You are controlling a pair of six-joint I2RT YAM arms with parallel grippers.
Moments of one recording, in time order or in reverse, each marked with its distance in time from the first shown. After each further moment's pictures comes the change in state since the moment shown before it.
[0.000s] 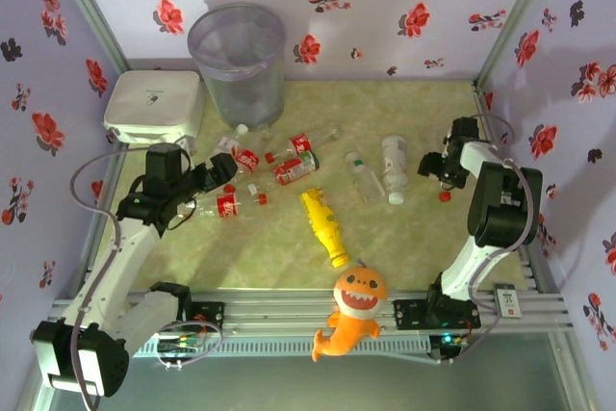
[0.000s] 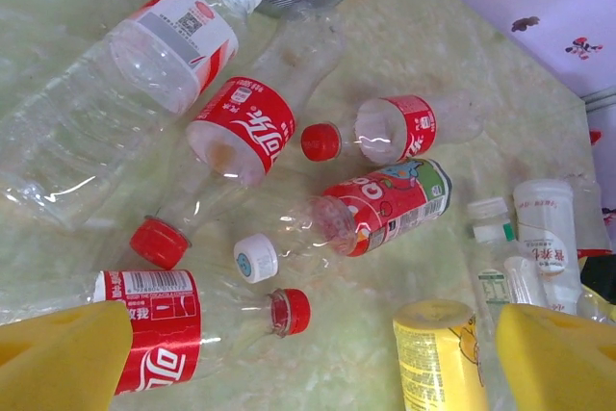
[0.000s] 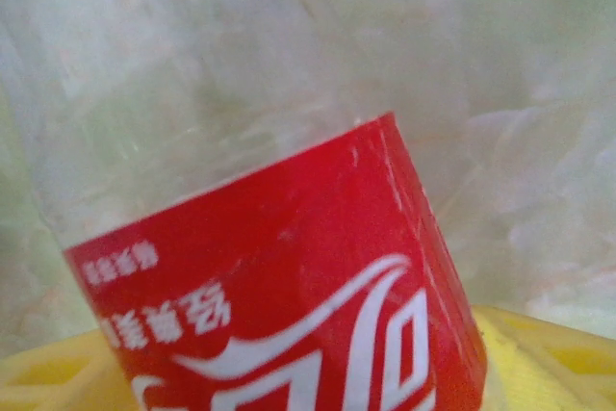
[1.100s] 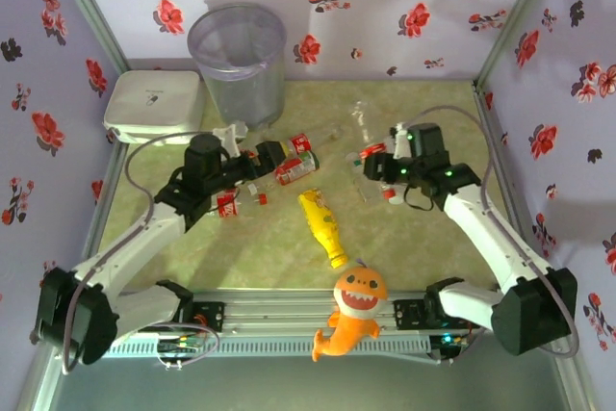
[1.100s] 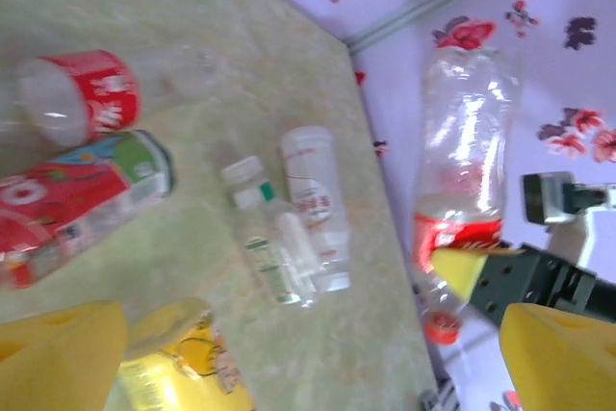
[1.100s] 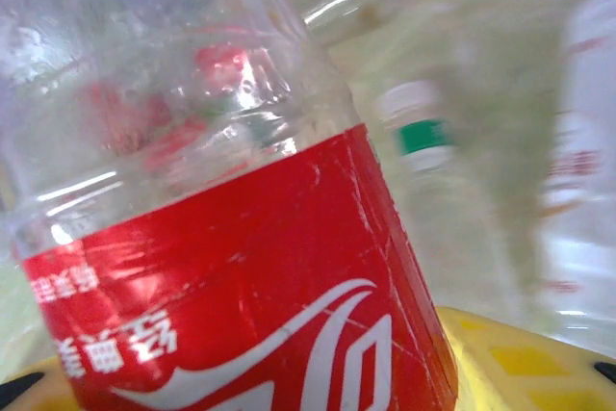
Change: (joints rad) left arm -0.319 0.214 0.005 0.555 0.154 -0.250; right arm 0.545 -0.635 -0.156 -0.005 -0.211 0.227
